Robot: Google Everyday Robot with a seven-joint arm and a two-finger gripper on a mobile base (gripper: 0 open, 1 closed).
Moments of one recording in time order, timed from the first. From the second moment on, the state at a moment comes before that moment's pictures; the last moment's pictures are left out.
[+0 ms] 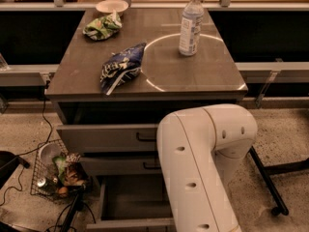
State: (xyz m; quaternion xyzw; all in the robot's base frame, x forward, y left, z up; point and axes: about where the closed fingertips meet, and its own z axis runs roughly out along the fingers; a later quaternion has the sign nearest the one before) arm 0.409 -0.135 0.224 -0.73 0.67 0.10 0.07
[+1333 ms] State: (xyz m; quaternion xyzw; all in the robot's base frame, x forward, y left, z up) arm 0.451 -0.170 0.180 -0.71 0.69 0.04 0.11
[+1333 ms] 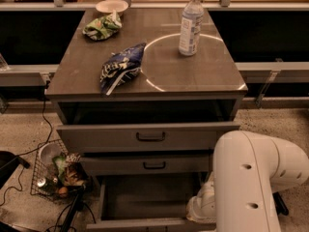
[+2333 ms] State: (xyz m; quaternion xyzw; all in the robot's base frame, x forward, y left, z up) arm 0.419 -0.170 0.164 -0.71 0.70 0.07 0.09
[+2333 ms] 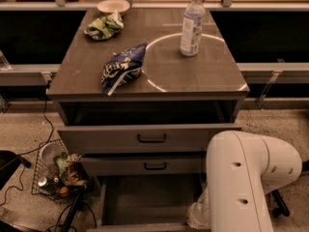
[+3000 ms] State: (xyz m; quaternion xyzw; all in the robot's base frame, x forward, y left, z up) arm 0.419 -0.170 0.169 -0.71 0.70 0.07 0.09
